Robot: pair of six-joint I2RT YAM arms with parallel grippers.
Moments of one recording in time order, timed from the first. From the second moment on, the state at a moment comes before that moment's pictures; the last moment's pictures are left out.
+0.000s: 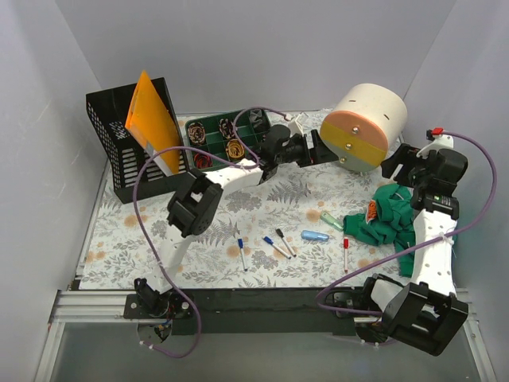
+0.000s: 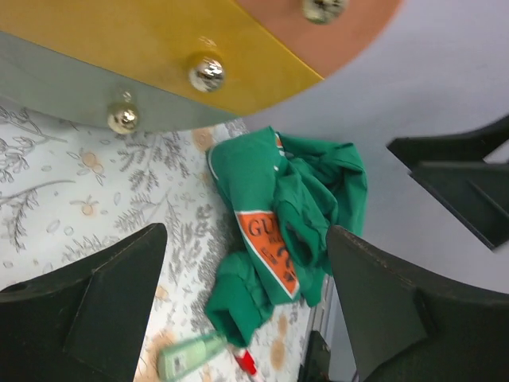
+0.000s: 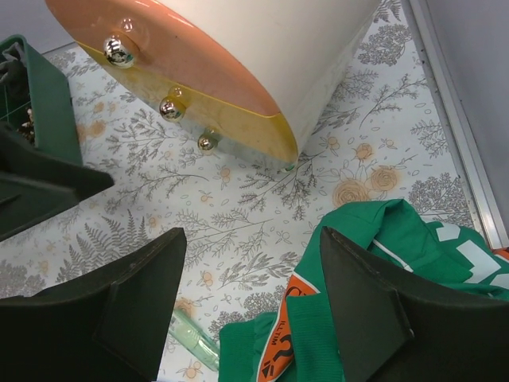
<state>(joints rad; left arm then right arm) -0.74 2.26 1.73 0.38 0.50 -0.90 -0.35 1.03 0.89 -0.27 -0.37 0.14</state>
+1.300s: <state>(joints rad) -0.80 2.73 2.30 0.46 0.18 -1.19 -0.35 1.03 0.89 -0.28 -0.40 0.16</state>
